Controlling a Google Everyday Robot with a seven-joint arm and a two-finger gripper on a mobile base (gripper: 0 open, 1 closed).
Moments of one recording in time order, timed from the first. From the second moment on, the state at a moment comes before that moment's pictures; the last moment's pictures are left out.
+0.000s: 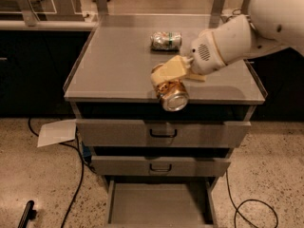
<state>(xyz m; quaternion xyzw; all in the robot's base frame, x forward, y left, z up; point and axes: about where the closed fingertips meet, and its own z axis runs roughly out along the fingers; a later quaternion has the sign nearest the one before) 0.556 -0.039 0.908 -0.32 0.84 0.35 0.25</state>
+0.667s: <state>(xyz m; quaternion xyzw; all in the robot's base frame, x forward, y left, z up) 0.543 -0.041 0.899 -0.29 0.85 0.35 0.26</state>
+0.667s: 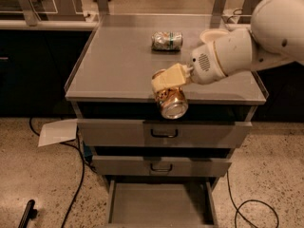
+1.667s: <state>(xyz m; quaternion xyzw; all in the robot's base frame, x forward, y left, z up) 0.451 -0.045 0.835 -0.09 0.87 0.34 0.35</state>
